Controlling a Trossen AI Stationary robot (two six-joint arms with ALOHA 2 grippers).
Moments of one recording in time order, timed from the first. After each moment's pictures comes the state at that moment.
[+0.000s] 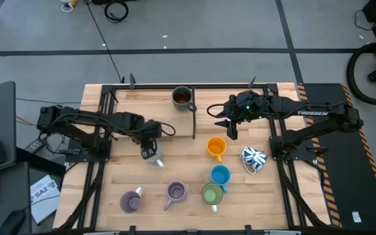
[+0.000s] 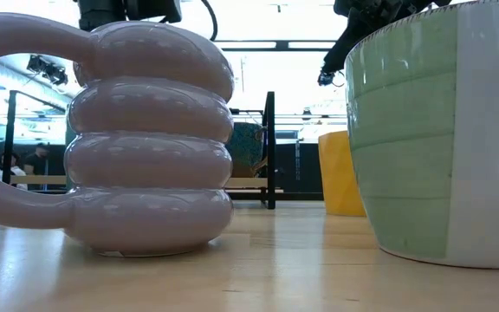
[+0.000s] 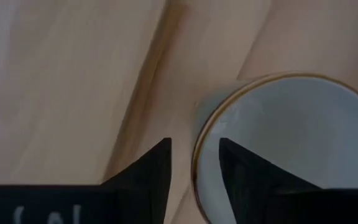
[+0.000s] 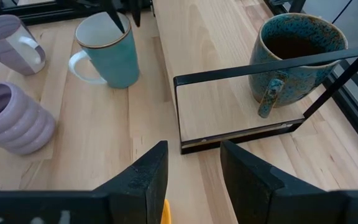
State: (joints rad) left arm 0.00 1.39 1.01 -0.95 -0.08 -0.40; right arm -0.17 1.12 0.96 -0.46 -0.05 0.03
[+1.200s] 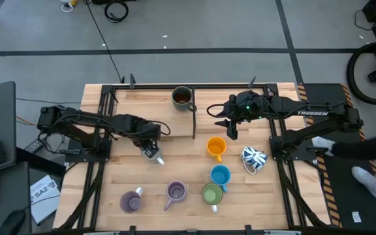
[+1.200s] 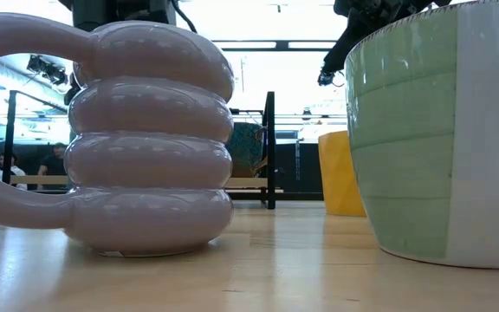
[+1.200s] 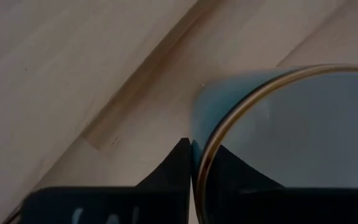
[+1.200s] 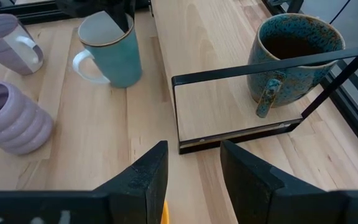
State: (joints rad) left arm 0.00 1.39 0.96 -0.95 -0.07 -0.78; right arm -0.17 1.12 0.96 -0.46 -0.05 0.03
